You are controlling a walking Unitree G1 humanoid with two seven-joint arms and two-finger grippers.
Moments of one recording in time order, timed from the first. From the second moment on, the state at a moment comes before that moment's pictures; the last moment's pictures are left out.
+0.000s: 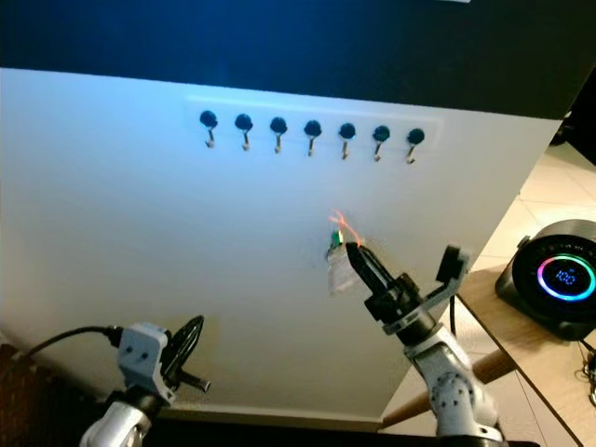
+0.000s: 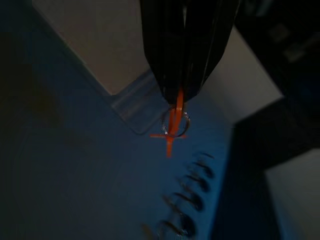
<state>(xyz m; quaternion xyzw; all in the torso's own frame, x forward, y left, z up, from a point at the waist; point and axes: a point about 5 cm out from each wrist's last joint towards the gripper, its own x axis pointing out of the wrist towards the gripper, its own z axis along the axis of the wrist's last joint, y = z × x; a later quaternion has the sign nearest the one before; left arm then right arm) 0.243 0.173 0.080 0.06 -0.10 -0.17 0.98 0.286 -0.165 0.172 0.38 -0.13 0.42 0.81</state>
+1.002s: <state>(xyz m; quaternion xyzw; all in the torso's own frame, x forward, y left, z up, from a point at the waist) 0.250 0.158 0.110 0.07 -0.13 -0.18 0.97 0.275 -0.215 0.204 0.26 -0.08 0.47 0.84</state>
